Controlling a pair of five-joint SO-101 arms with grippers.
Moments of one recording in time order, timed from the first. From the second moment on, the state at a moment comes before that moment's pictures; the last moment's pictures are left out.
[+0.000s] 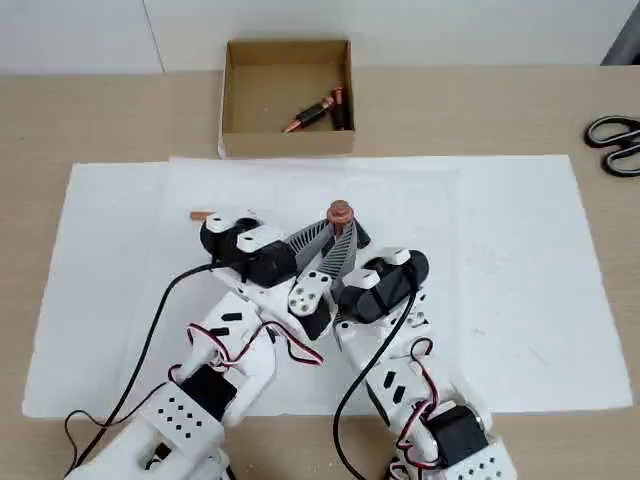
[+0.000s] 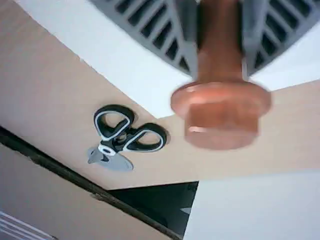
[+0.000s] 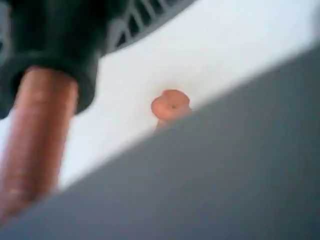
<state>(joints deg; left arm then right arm) 34.0 -58.1 81.5 -10.5 21.2 -30.3 -102.6 91.0 42.2 -1.9</state>
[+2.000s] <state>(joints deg) 23.3 -58.4 73.9 11.9 23.6 -30.2 -102.5 91.0 42.3 -2.0</state>
